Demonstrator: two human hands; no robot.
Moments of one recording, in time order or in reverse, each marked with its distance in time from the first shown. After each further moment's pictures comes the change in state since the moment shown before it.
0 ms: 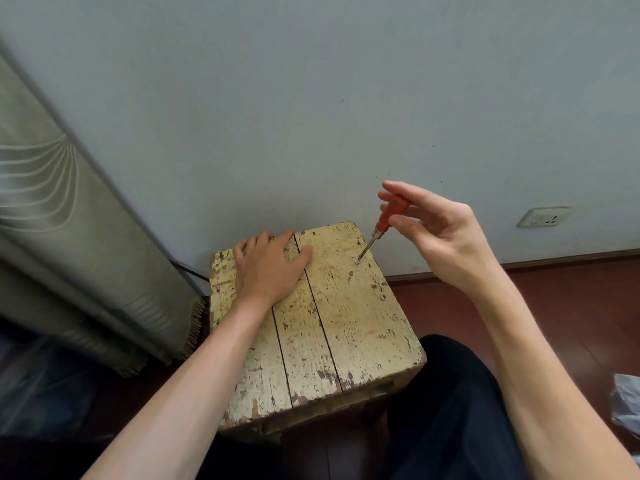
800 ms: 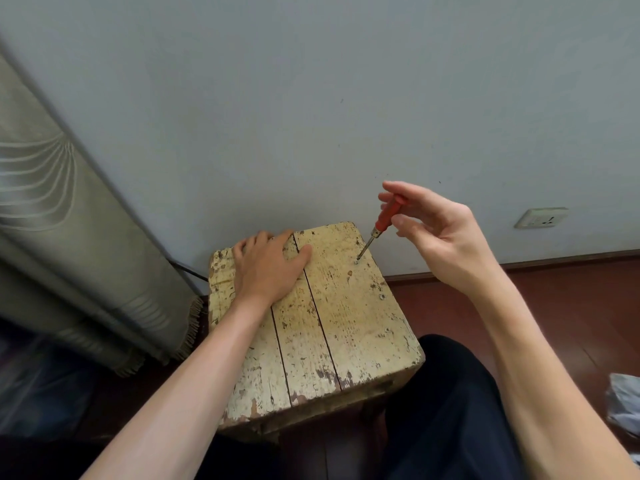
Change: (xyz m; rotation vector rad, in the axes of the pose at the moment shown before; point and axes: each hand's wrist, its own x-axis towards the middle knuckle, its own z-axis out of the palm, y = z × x) left_hand 0.001 -0.004 0.003 0.011 0.012 0.011; right_hand -0.003 -0.006 0.000 -0.002 -0.015 0.049
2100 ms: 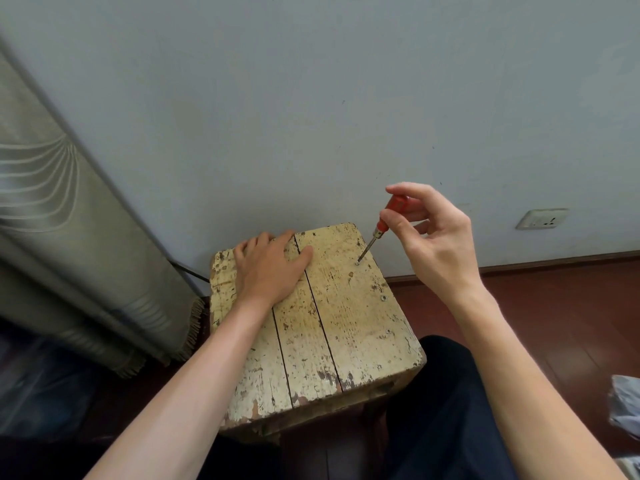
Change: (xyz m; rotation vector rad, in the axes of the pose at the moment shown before) left_hand -0.001 0.002 -0.002 -0.001 -0.018 -0.012; right_hand -0.001 -0.003 0.024 -0.155 0.270 -0.033
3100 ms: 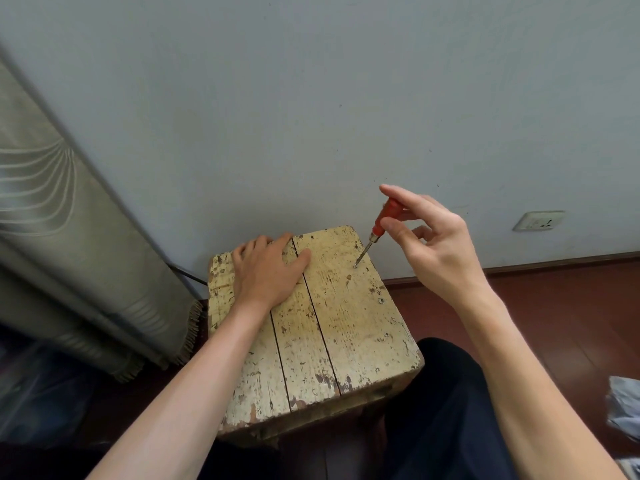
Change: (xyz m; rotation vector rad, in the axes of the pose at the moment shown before) left_hand 0.001 0.001 0.001 -0.022 0.010 -0.002; right_hand 0.002 0.006 -0.009 0.004 -0.113 -0.031
